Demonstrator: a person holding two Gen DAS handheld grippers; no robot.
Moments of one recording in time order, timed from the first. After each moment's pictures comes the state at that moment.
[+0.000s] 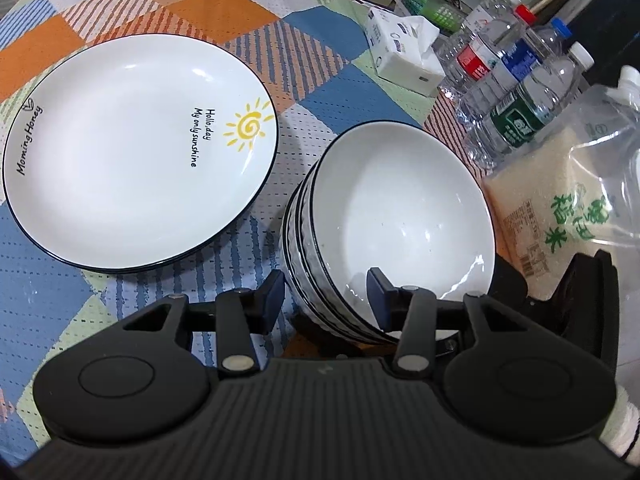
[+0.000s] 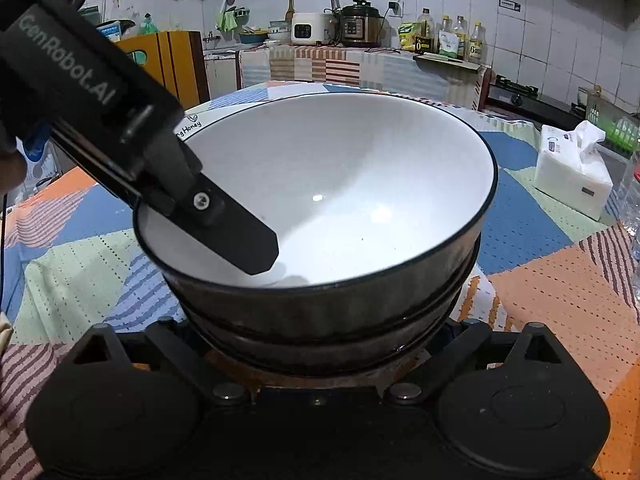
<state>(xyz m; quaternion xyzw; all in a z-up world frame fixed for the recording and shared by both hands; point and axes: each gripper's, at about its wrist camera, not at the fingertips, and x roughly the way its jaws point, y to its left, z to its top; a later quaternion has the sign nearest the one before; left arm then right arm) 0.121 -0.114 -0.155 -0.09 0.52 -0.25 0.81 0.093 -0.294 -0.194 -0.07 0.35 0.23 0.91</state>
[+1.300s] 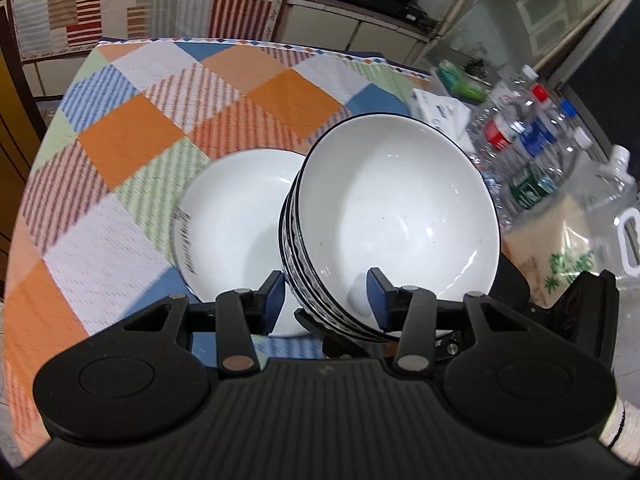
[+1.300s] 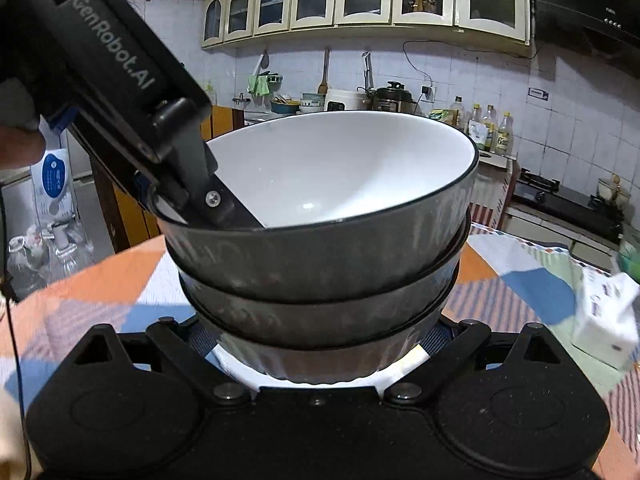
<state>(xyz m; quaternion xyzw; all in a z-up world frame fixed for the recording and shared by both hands) 0.161 -0.008 -0.058 -0.08 0.50 -0.21 0.84 0.109 -0.213 -0.121 -0.08 0.24 0.26 0.93</state>
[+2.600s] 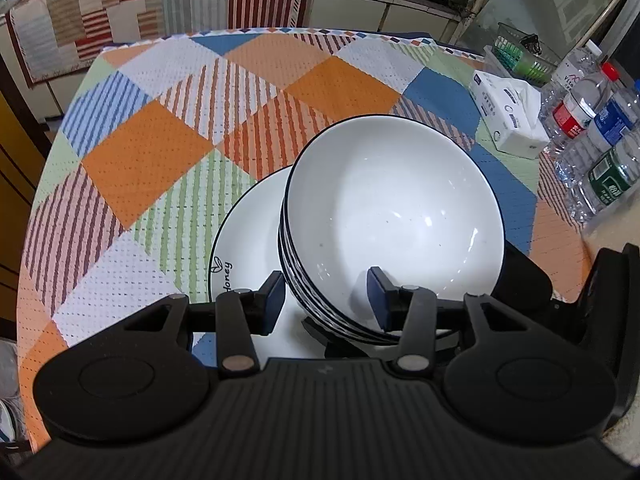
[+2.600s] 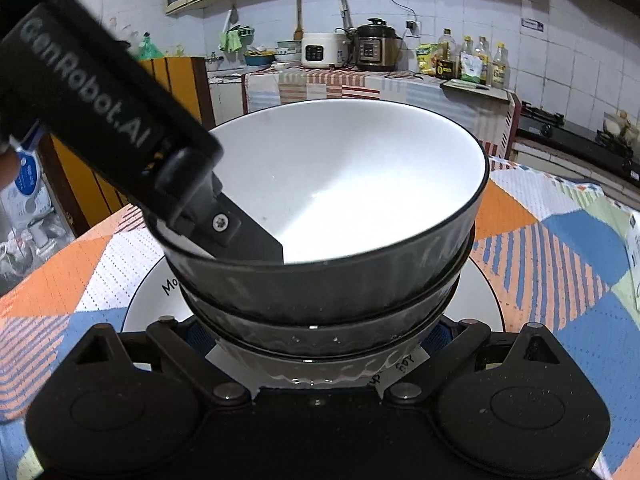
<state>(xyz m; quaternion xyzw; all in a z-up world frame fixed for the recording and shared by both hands) 0.226 -0.012 -0.117 -0.01 0.50 -0.18 0.85 0.177 -0.180 -0.170 -0.05 0.32 0.23 0.92</state>
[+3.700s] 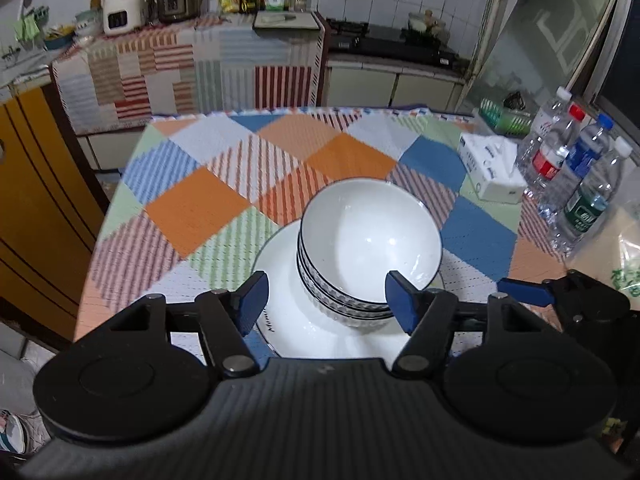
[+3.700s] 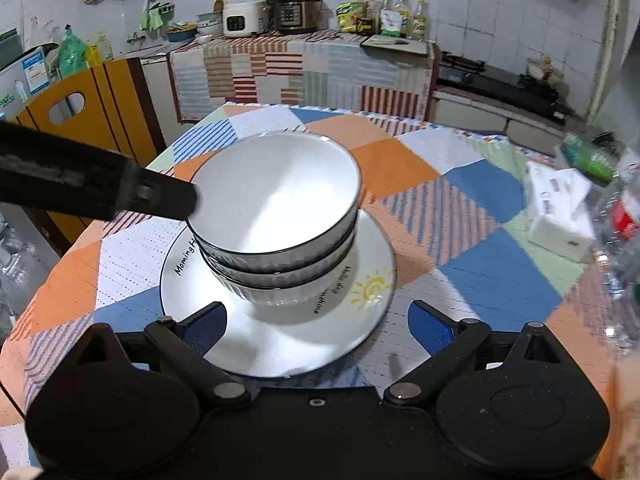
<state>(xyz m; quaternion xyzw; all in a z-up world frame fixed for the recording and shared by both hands) 0.137 0.003 -0.039 0.00 0.40 -0.14 0.91 0.122 -0.202 -0.093 -0.04 0.40 0.11 0.91</state>
